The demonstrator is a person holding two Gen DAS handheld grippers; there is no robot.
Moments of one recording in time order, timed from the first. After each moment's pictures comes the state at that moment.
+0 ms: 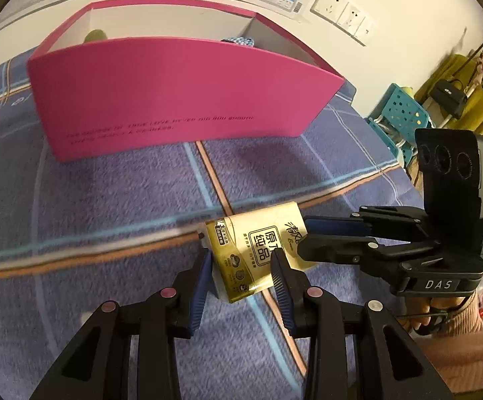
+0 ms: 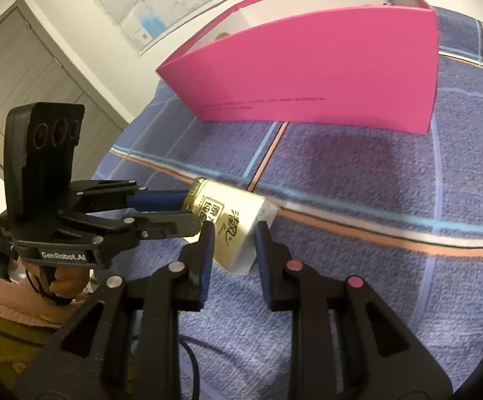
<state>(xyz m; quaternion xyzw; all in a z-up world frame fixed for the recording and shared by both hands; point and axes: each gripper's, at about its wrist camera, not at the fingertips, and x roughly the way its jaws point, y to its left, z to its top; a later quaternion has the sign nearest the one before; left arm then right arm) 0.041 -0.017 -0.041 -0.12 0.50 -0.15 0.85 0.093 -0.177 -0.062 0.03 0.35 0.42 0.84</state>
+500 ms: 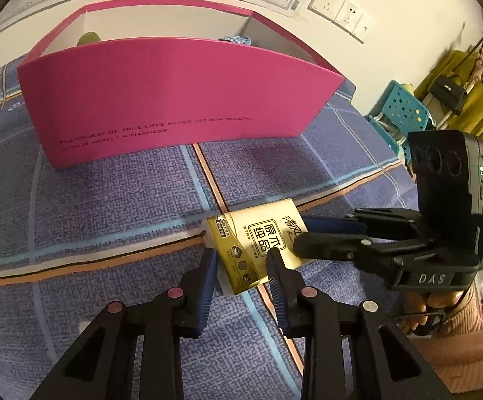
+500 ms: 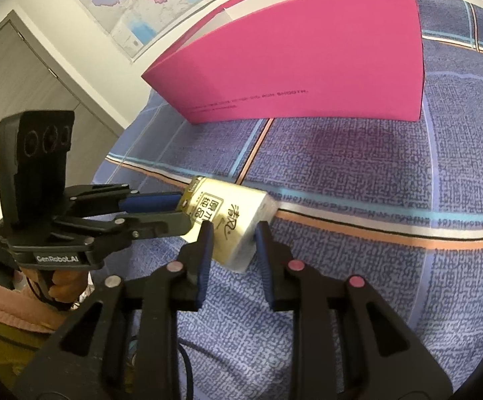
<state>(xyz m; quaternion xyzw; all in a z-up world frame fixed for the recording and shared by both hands) 0.038 -0.018 -0.041 -0.11 0.50 -0.15 0.85 0.098 -0.182 -0.070 0.05 0.35 0.41 0.84</state>
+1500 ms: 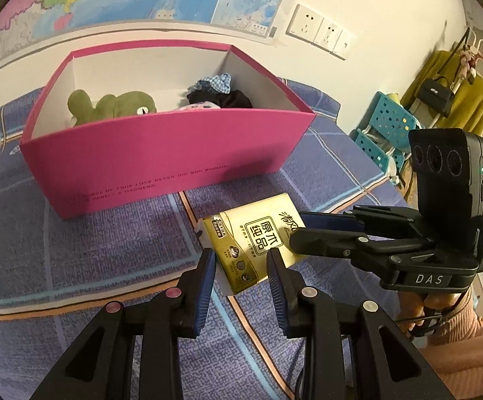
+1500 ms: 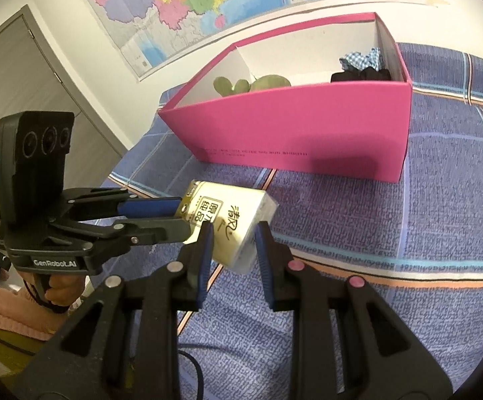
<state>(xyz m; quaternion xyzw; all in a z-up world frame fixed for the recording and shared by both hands) 0.043 -0.028 0.002 -0.09 0.46 -0.16 0.87 0.087 -0.188 -0.029 0.03 0.30 0.40 0.87</state>
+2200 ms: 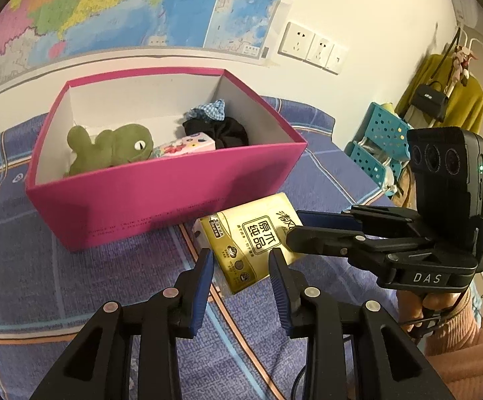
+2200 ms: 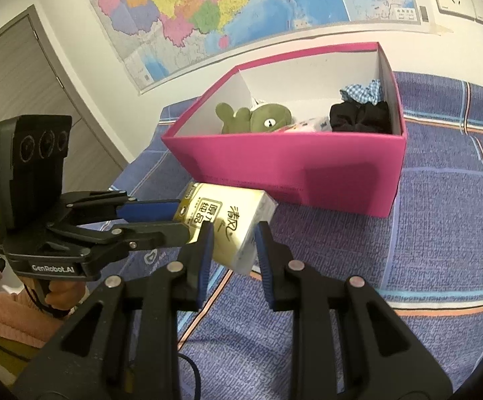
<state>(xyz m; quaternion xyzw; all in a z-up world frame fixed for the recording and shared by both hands) 0.051 -0.030 0.024 -0.08 0.43 -0.17 0.88 0.089 -0.191 -0.004 0.02 0.26 0.40 0.88</state>
